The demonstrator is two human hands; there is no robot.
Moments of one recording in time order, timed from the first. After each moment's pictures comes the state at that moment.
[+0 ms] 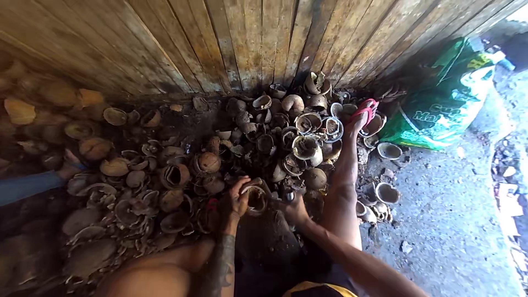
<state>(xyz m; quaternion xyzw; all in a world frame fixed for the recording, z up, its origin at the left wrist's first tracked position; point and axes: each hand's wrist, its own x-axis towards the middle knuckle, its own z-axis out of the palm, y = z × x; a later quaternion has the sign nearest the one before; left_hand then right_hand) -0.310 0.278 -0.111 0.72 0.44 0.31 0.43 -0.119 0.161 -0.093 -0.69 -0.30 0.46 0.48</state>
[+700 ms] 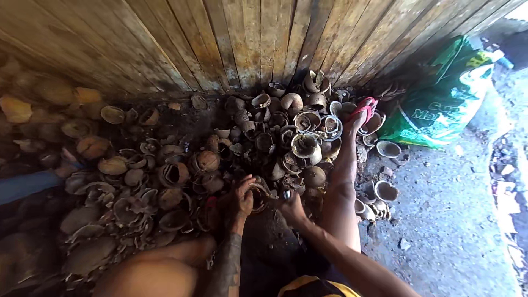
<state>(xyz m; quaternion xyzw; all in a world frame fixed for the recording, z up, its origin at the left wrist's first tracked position) -0.293 0.264 -0.125 0.74 0.44 0.31 0.40 -0.128 0.164 -0.082 -0.72 -0.26 0.47 0.44</state>
